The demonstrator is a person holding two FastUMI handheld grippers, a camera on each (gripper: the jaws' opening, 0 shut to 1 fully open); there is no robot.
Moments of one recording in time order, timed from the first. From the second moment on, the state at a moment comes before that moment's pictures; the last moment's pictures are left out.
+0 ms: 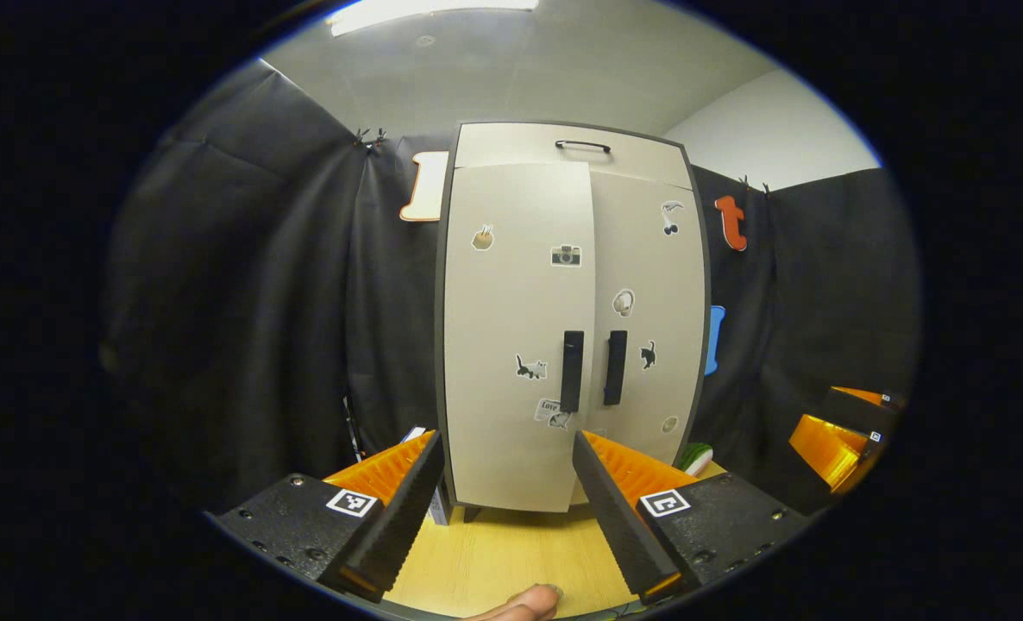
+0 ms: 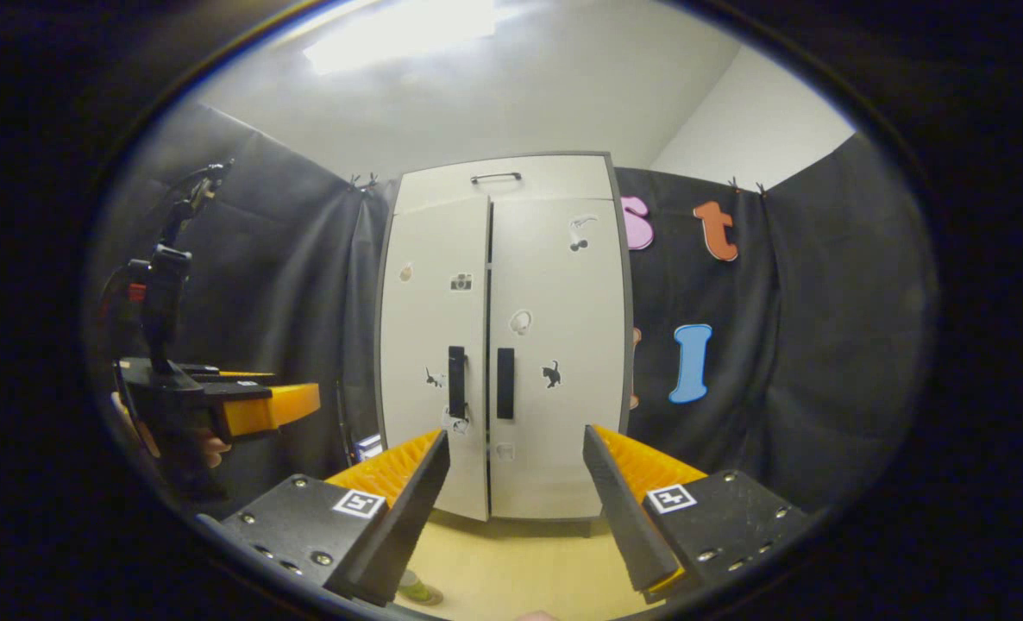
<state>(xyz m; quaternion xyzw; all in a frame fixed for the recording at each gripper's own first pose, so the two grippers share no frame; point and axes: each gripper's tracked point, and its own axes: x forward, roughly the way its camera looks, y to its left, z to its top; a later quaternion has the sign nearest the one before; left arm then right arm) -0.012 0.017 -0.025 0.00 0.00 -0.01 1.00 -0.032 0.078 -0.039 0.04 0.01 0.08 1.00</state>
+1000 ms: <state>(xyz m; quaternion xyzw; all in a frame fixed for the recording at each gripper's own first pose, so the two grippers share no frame) -0.045 0.015 -0.022 0.02 -0.01 -0.03 1.00 -0.036 0.081 -0.039 0.07 0.00 0.04 1.00</state>
